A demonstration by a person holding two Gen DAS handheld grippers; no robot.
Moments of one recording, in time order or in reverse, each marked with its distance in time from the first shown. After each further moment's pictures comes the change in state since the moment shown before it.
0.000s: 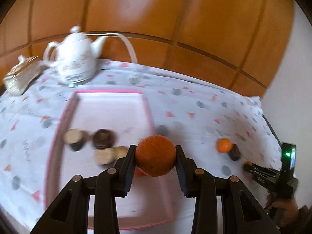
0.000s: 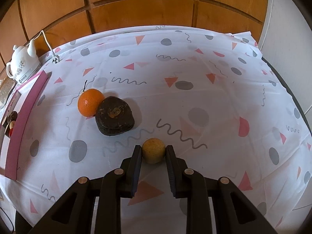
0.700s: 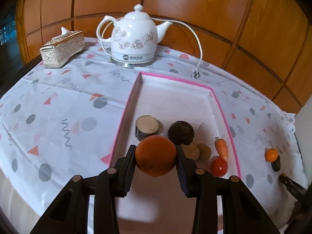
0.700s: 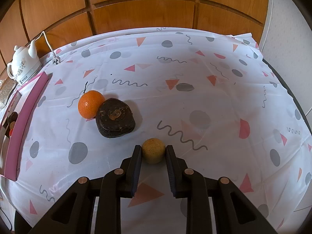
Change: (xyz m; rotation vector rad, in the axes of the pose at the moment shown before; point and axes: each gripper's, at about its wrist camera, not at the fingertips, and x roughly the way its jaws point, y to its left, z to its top) left arm 0.021 0.089 -0.009 -0.149 0.063 0.220; right arm 0.002 -0.002 0.000 0.000 -0.014 0.009
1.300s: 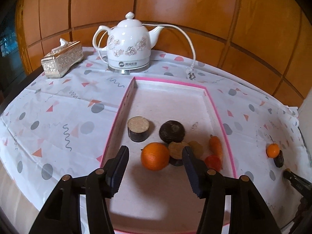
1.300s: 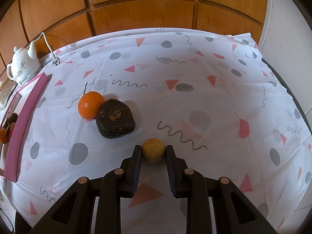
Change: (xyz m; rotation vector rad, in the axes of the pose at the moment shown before) left arm -0.017 -0.022 -0.009 0.060 -0.058 0.035; right arm -0.001 0.000 -0.001 0.009 -0.004 0.000
